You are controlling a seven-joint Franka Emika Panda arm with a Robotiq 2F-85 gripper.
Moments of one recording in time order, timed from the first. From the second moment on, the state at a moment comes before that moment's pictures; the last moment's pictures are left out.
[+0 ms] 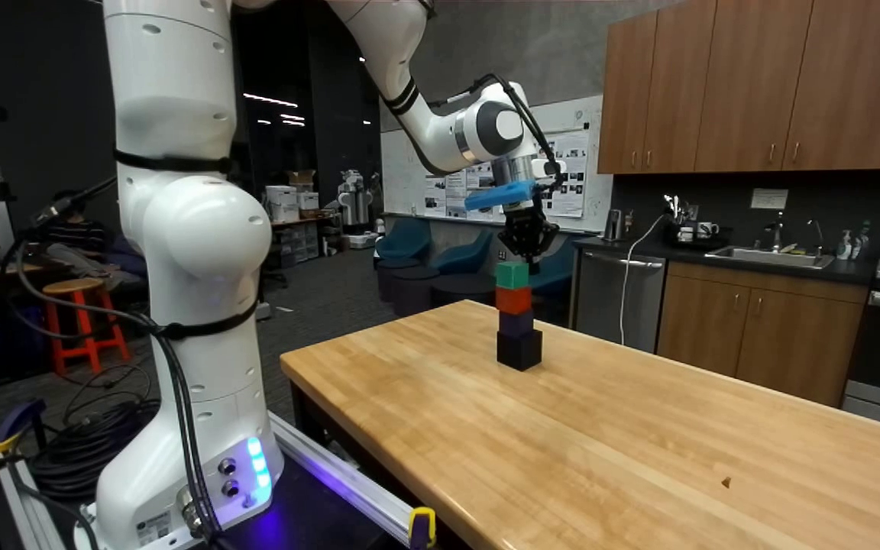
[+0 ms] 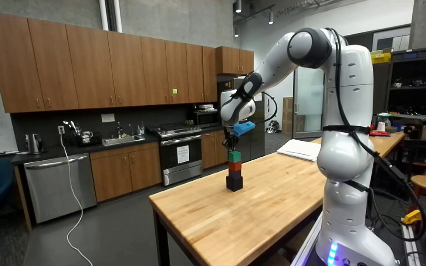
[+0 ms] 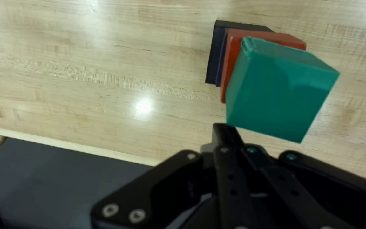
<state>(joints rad) -0.12 0.05 -0.15 -2.21 -0.24 2.42 -0.01</state>
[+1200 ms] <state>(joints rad) -0.14 -0.07 -0.15 -2.24 -0.21 2.41 -0.01</state>
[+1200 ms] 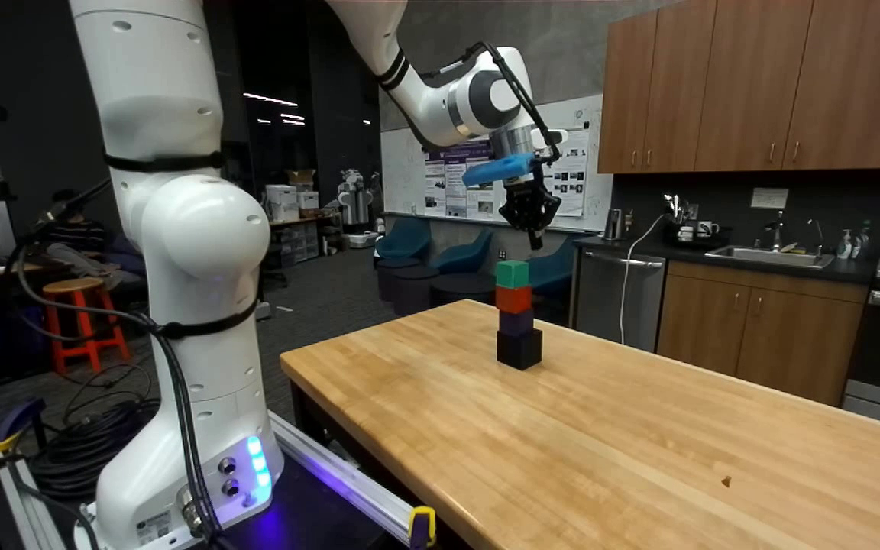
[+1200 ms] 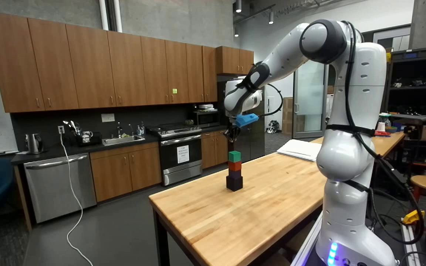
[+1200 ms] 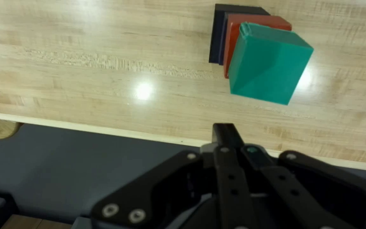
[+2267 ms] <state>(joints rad) -0.15 -0.21 -0.15 -2.35 -0.20 2.26 -0.01</state>
